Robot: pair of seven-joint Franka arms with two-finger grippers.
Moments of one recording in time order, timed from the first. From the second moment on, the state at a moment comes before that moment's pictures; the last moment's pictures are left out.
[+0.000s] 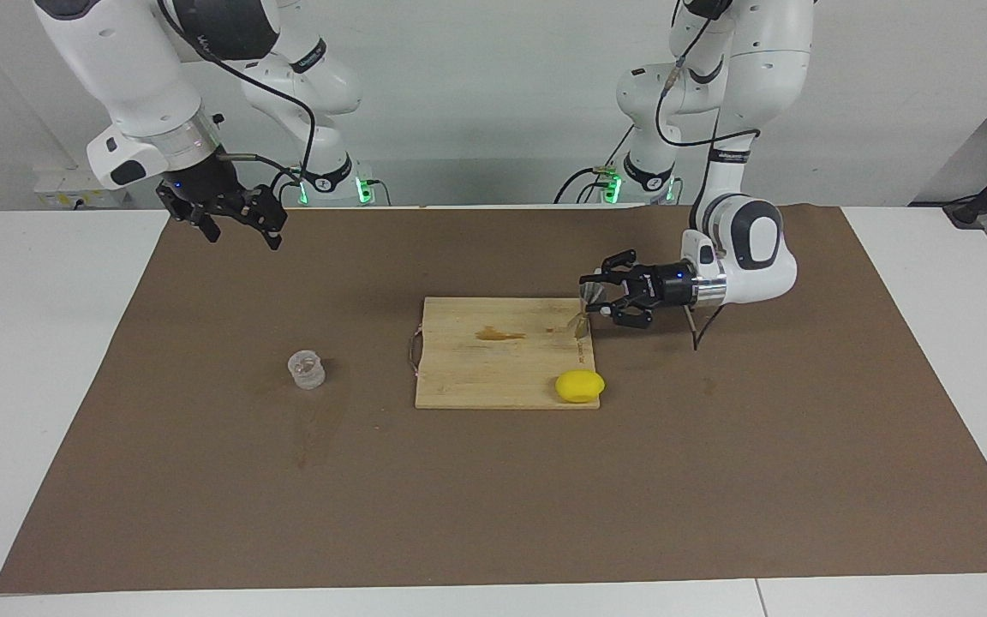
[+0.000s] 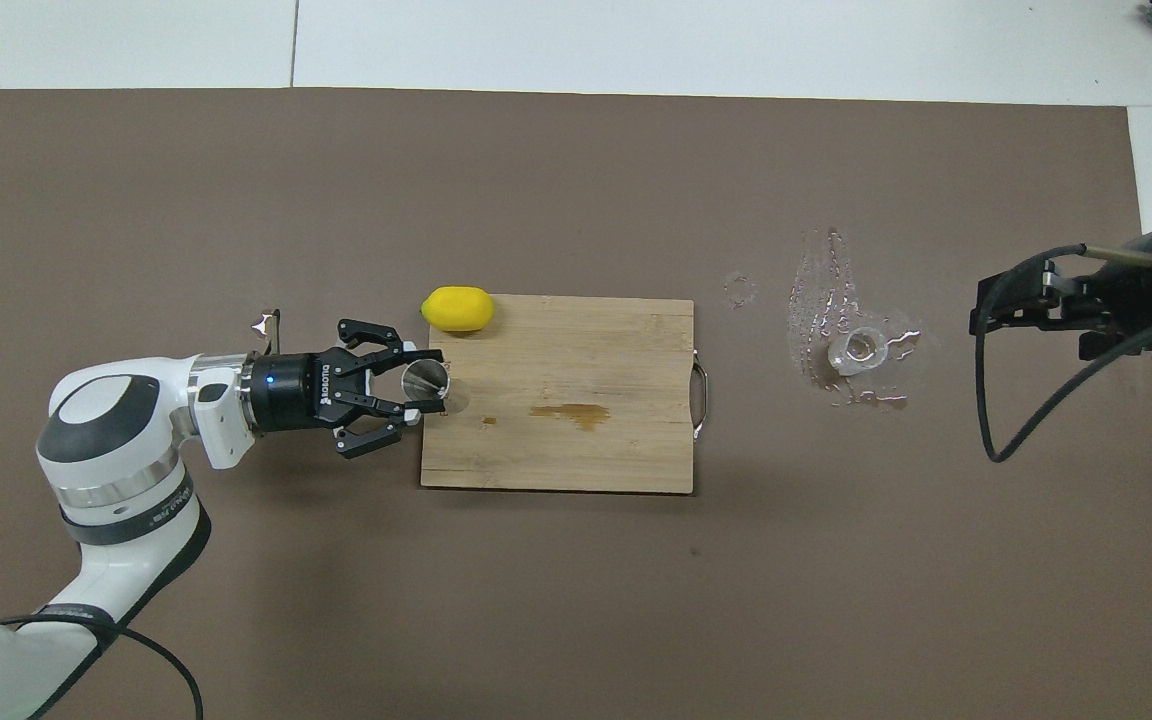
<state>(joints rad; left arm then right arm) 0.01 0.20 -0.12 -2.26 -1.63 1.70 2.26 -0.08 0.00 0.12 -1.60 0.06 1.57 0.27</state>
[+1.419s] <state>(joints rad) -0.41 0.20 -0.12 -2.31 -2.27 2.13 2.63 -0.08 0.00 0.12 -1.60 0.06 1.57 0.27</state>
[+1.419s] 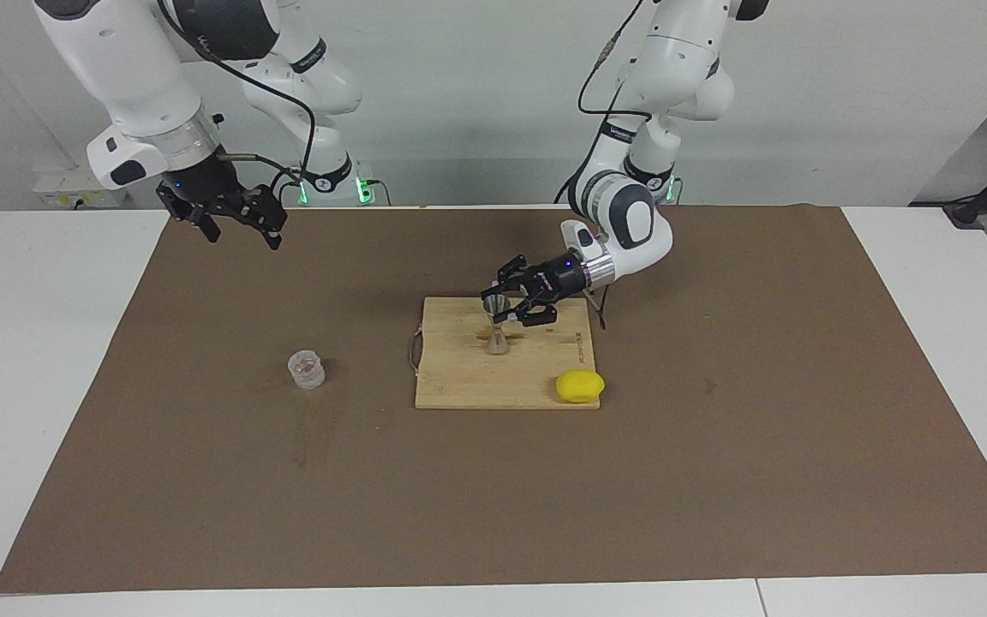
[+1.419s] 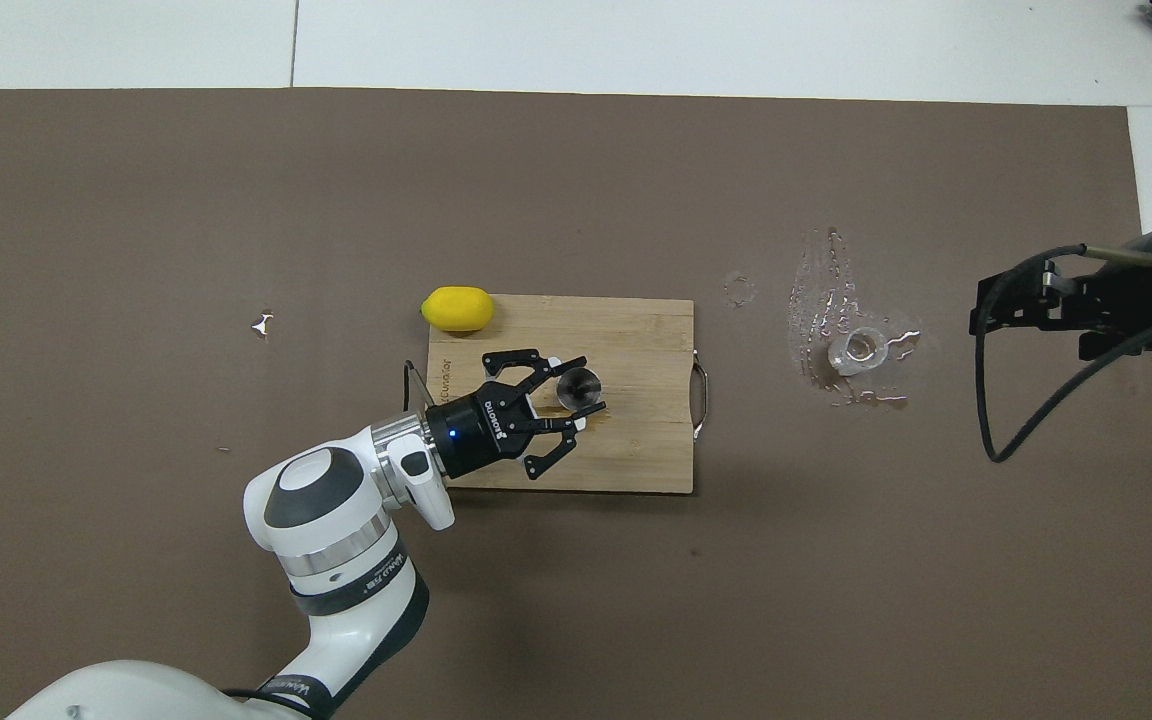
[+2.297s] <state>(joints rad) -0.41 0.21 -0.11 -2.30 -2.27 2.15 2.64 -0.08 0.00 0.12 -1.60 0.06 1.57 0.27</state>
